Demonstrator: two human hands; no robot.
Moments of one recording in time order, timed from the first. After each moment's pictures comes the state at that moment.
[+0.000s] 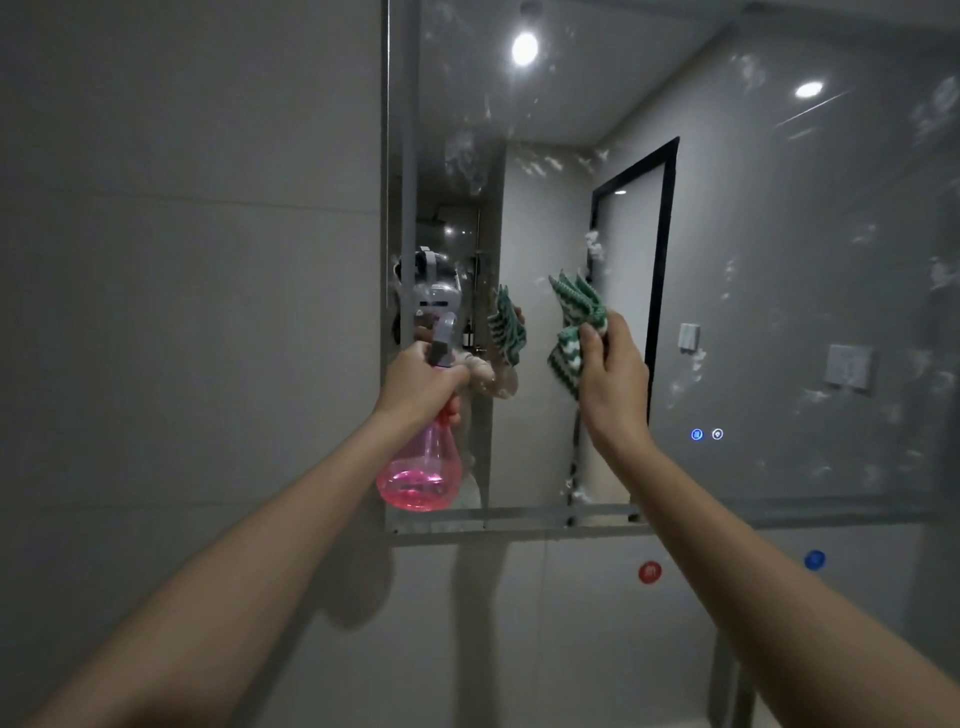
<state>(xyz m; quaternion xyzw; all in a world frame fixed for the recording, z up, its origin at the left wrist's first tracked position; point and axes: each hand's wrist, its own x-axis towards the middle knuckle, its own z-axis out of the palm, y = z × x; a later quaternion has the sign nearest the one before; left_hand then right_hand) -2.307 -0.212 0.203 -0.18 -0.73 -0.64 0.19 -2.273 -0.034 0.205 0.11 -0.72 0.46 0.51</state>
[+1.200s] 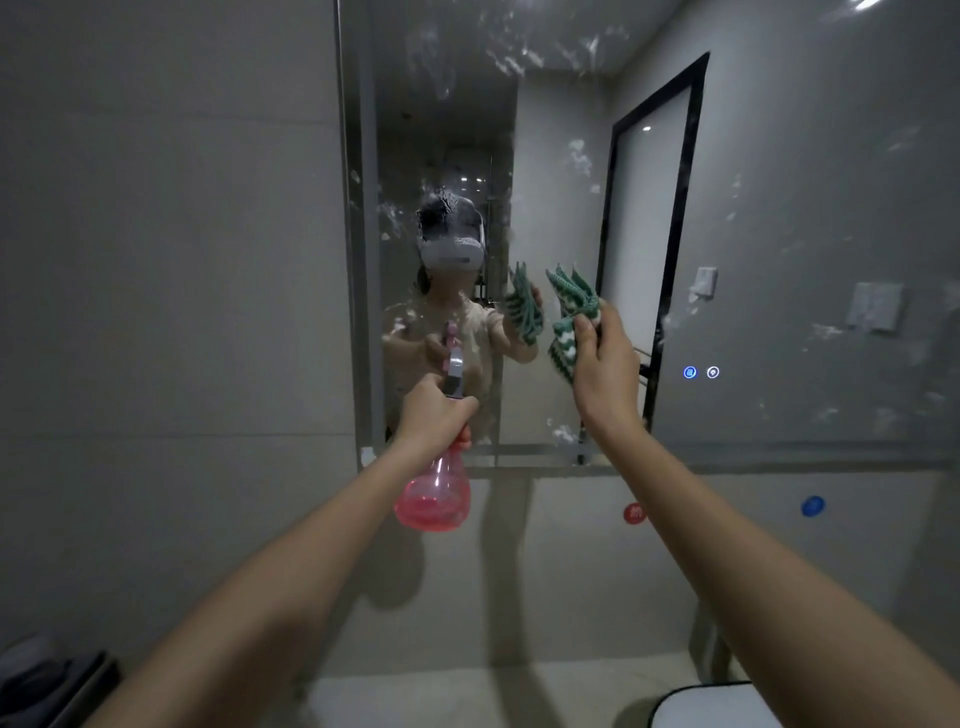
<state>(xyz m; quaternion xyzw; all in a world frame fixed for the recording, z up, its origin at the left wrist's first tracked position) -2.327 -0.148 0.101 -0.08 -0.77 -0.62 0.15 -2.299 0.014 0.140 0.10 -0.73 0.49 0.47</state>
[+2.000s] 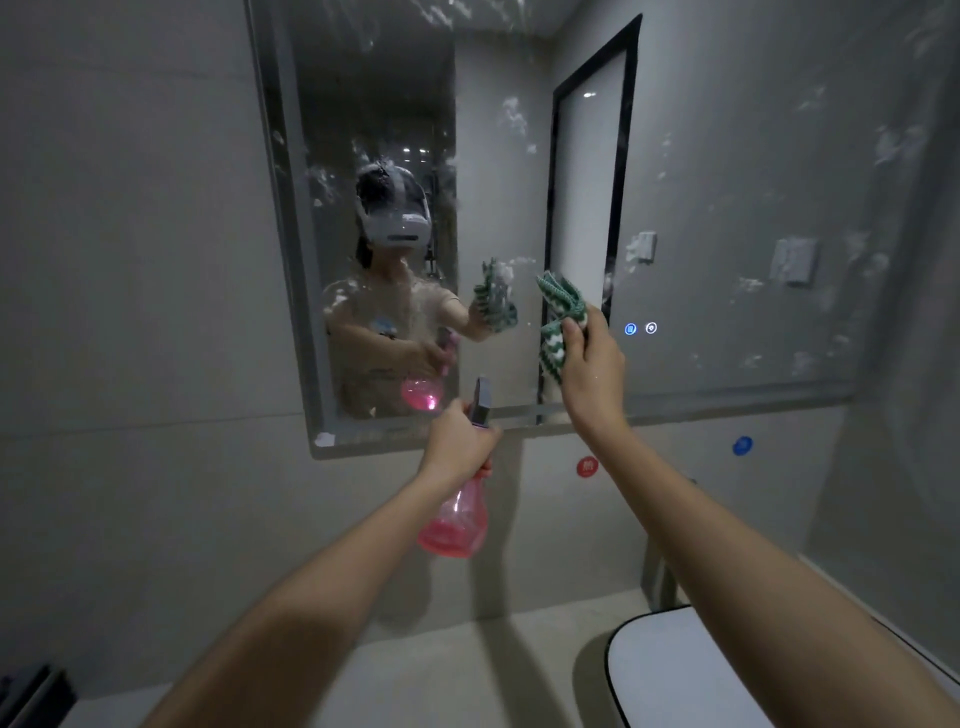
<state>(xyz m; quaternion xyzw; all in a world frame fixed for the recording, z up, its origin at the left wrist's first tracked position) -2.316 -0.083 0.040 -0.13 -0.79 -0.59 0.07 -2.283 0.051 0.101 0.03 -0.75 0.45 0.48</state>
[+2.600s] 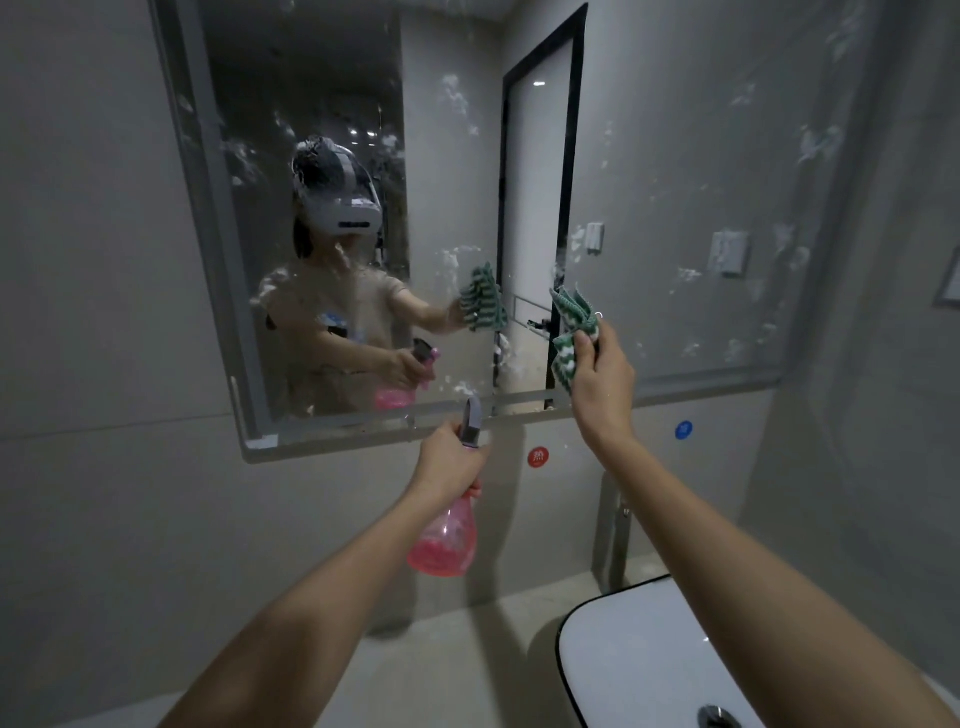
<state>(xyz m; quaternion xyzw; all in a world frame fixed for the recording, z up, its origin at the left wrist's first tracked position) -2.320 -0.037 0.011 -0.13 -0.79 -0.59 0.00 -2.279 0.115 0.078 -0.04 -0.75 0.48 0.46</state>
